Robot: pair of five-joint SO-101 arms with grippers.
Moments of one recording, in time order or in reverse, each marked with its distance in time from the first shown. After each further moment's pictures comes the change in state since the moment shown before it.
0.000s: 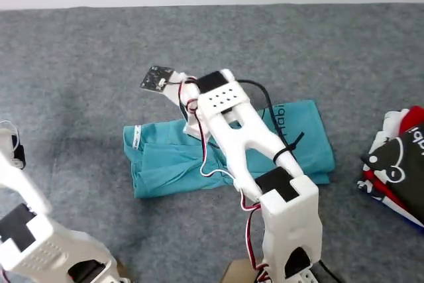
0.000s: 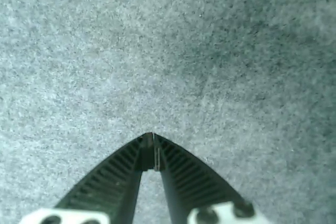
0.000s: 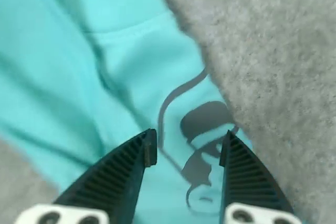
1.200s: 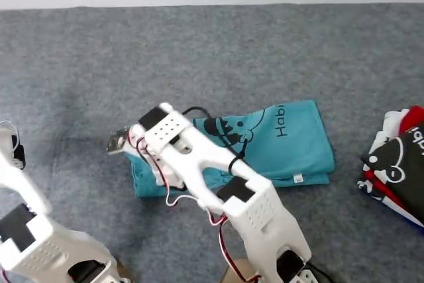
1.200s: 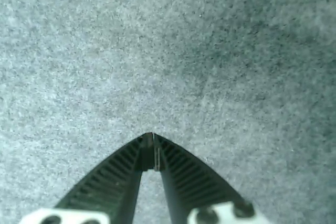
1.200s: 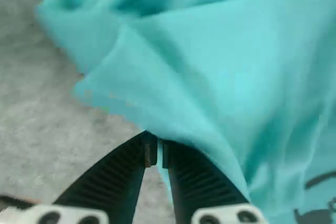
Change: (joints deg) left arm 0.0 0.0 0.0 0.0 0.0; right arm -15.7 12.6 -3.8 11.6 -3.1
